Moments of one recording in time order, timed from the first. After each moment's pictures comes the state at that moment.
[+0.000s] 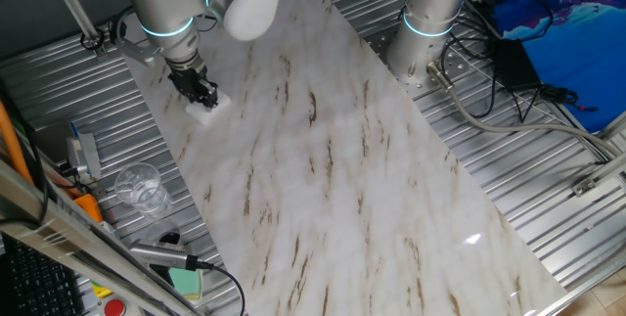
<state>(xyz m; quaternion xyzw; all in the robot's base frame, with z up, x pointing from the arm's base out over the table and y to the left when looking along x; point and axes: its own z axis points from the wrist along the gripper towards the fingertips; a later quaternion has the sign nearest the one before) 0.580 -0.112 0.026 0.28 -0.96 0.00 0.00</state>
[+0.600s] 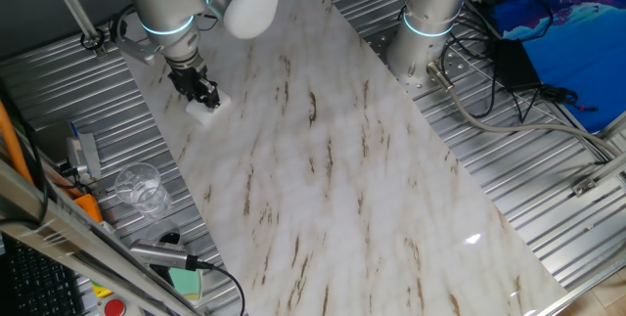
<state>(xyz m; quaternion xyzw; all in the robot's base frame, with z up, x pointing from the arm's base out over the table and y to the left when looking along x) 0.580 -0.111 0.026 0.28 -0.96 0.00 0.00</state>
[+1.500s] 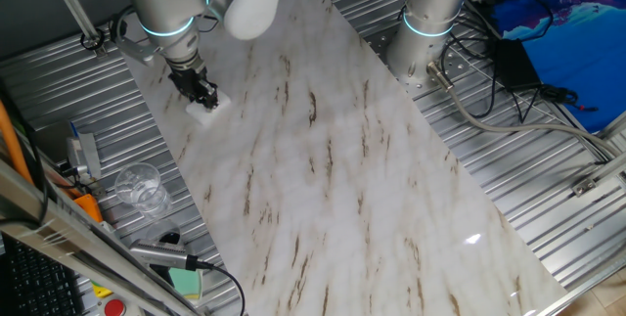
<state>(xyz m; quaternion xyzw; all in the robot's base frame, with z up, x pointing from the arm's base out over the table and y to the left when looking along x) 0.581 -0.111 0.023 0.26 -0.96 0.00 0.00</state>
